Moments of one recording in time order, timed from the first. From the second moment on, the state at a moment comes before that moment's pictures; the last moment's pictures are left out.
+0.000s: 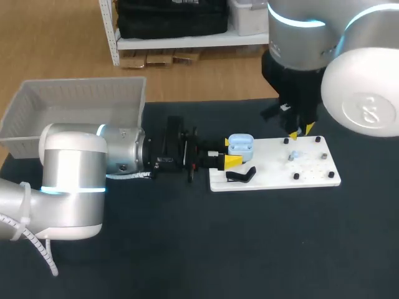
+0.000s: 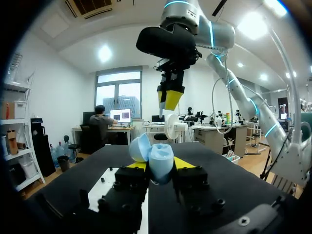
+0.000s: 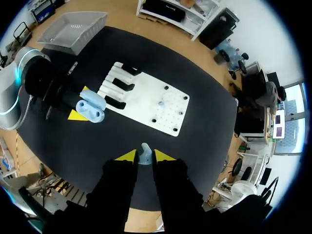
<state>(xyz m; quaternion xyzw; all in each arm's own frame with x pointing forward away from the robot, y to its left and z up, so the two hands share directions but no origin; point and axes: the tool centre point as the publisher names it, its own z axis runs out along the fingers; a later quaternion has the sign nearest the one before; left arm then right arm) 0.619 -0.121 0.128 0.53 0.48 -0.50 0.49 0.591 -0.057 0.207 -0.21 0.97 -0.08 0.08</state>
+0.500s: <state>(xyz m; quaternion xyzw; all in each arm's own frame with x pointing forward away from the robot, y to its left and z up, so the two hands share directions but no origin) 0.619 -0.121 0.128 0.53 0.48 -0.50 0.49 0.590 -0.039 0.215 -0.13 0.98 -0.06 0.09</state>
